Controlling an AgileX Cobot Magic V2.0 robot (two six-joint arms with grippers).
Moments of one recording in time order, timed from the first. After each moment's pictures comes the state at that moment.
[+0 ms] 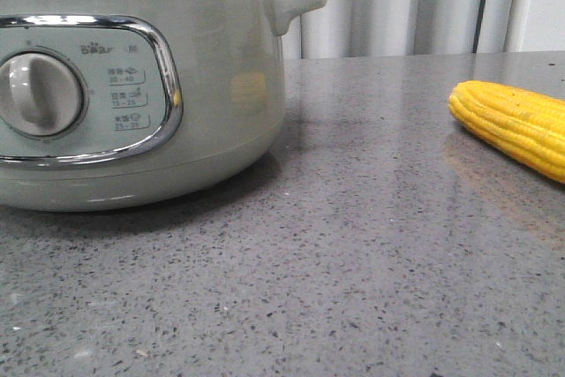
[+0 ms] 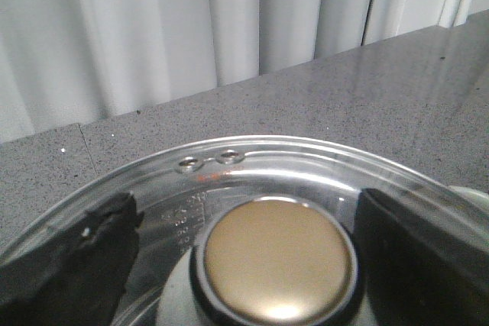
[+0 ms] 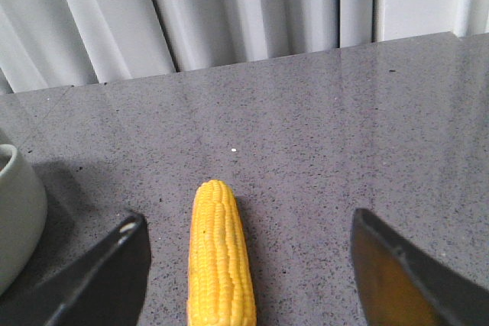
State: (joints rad) left arm -0.51 1.25 -0.89 0.11 -0.04 -0.15; right arm 0.08 0.42 -0.57 -0.07 0.44 0.21
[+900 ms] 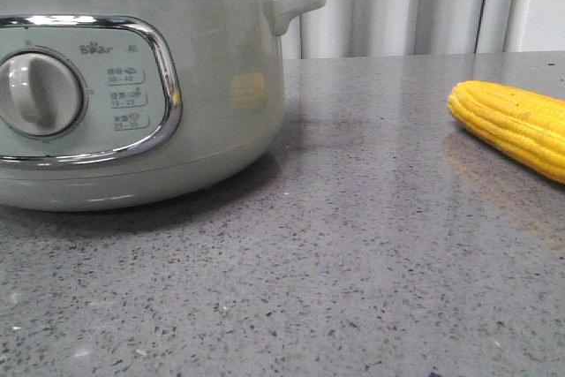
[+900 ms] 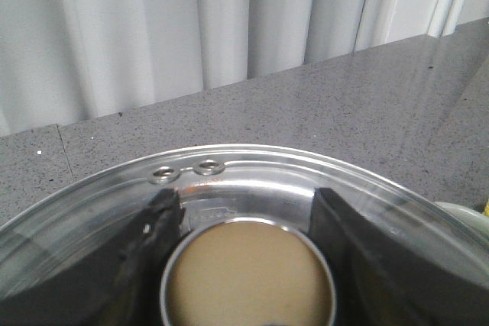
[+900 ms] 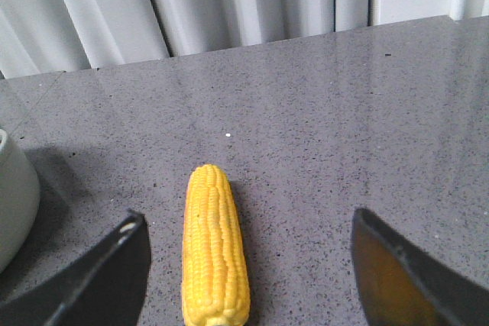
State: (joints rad) left arm -0.51 1.29 -0.90 0.07 -0.09 -0.15; right arm 0.08 0.42 -0.57 -0.07 0.48 0.21
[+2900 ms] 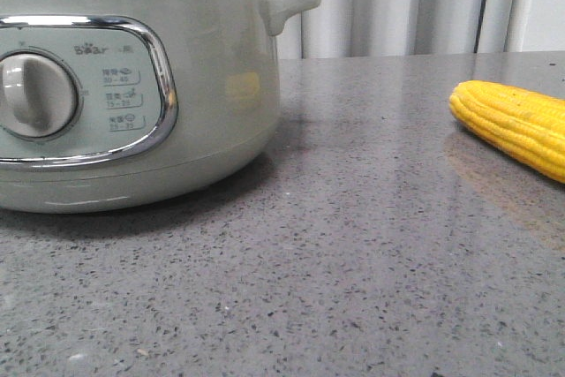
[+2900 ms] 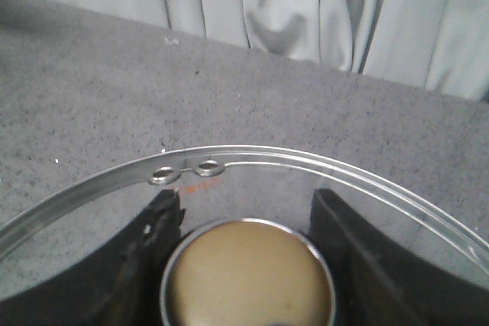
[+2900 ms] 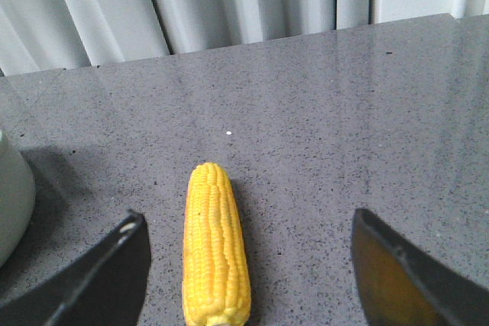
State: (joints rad) left arm 0.35 1.17 -0.90 0.07 0.16 -0.16; right arm 0.08 0.42 -0.57 -0.07 0.49 0.21
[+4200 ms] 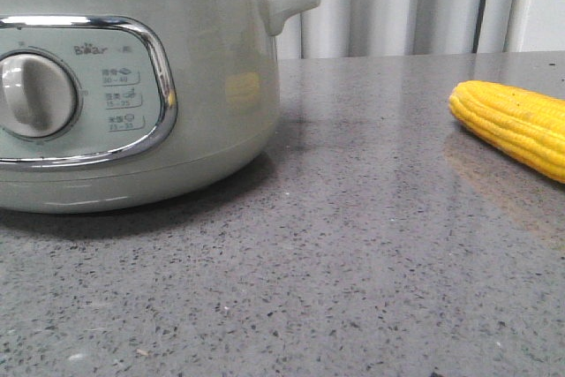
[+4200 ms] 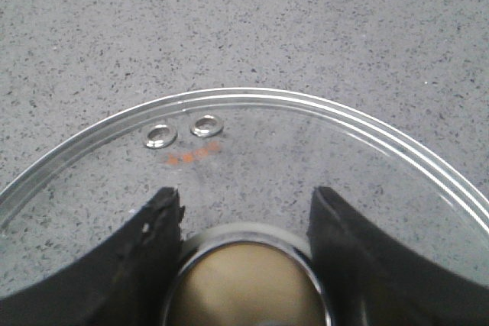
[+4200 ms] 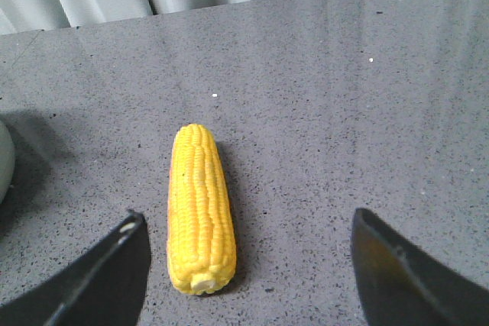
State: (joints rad) left arm 0.35 1.36 -0.67 0.07 -0.05 -0.16; right arm 0.08 0.42 -0.57 -0.08 0.57 0.21
